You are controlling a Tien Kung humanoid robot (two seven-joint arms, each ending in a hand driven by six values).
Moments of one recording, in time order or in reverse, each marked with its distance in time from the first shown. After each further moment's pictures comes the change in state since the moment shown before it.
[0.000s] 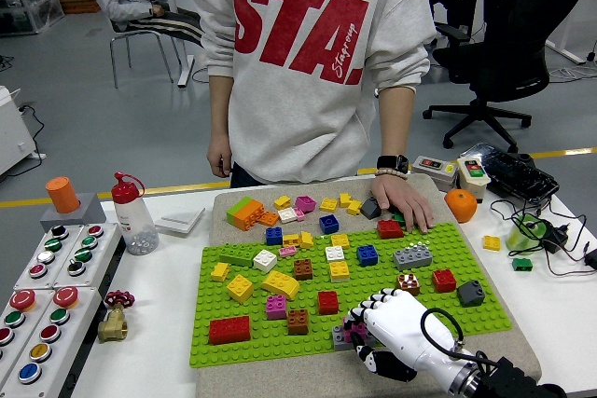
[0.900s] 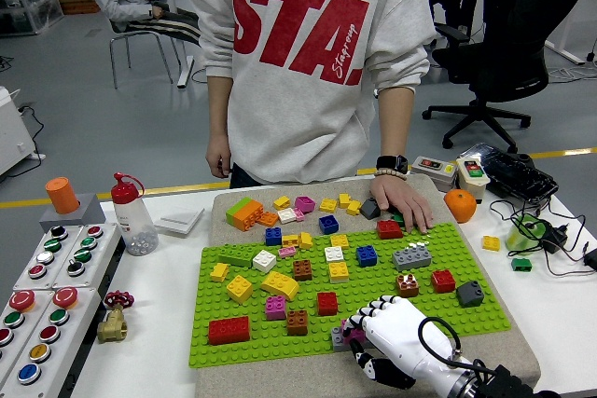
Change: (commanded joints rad) left arm 0.008 -0.004 -0.005 -0.003 0.019 -0.007 0.011; right arm -0.008 0.016 -0.035 -0.023 -0.012 0.013 -0.013
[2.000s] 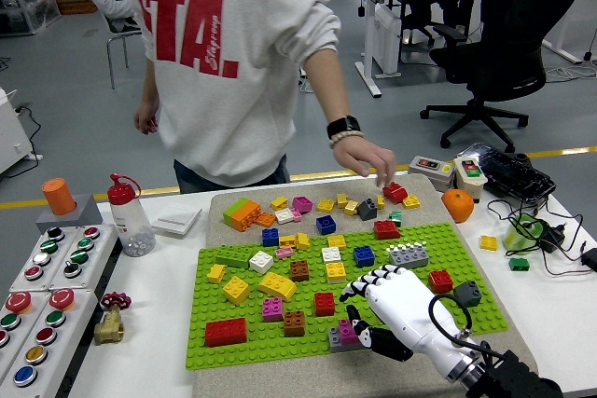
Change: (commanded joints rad) left arm 0.015 0.000 0.000 0.000 -0.001 0.000 -0.001; right arm 0.003 0.000 0.086 0.045 0.019 -0.129 -0.007
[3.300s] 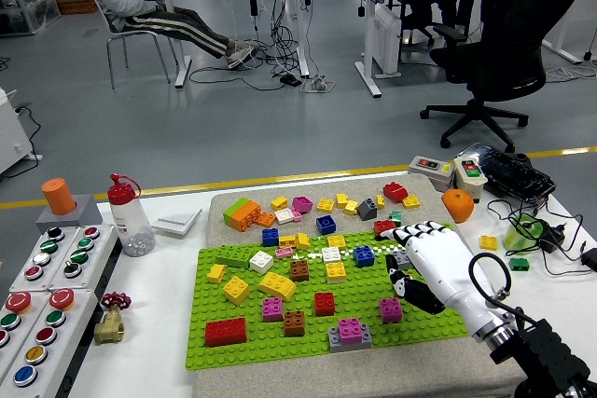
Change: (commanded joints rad) left arm -0.018 0.002 0.002 0.003 -0.010 0.005 -0.005; right arm -0.032 -0.019 0.198 0.010 0.015 0.025 -0.037
